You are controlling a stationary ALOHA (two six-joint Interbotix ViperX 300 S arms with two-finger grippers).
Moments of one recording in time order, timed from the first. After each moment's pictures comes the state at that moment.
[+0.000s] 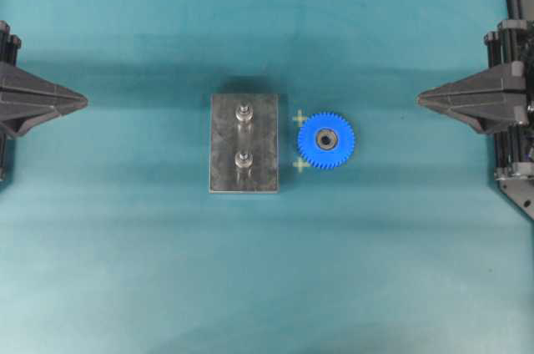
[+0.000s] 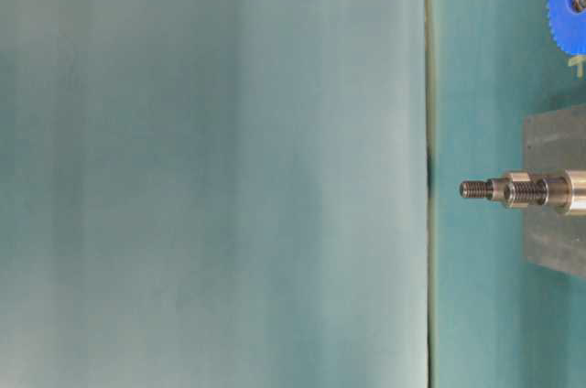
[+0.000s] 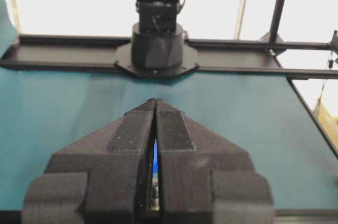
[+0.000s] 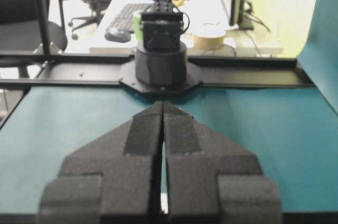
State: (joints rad) left arm 0.00 -0.96 1.17 0.00 -0.29 0.00; right arm 0.00 -0.96 1.17 0.00 -0.29 -0.01
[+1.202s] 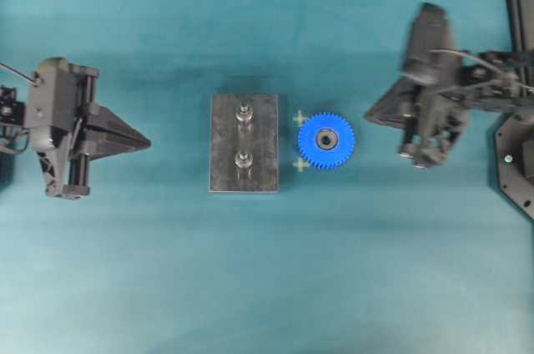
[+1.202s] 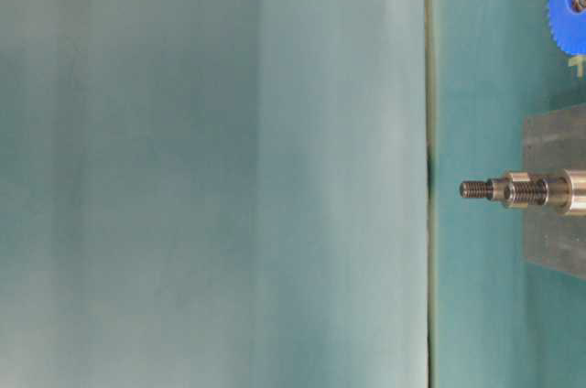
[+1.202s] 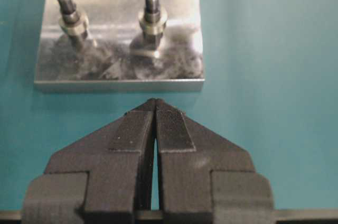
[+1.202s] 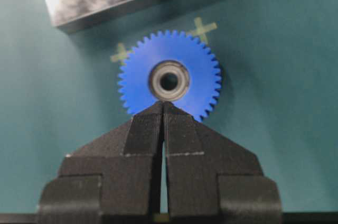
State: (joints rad) left arm -0.02 -0.50 1.06 0.01 -0.03 0.03; right arm -0.16 -0.43 0.91 0.14 0.41 0.09
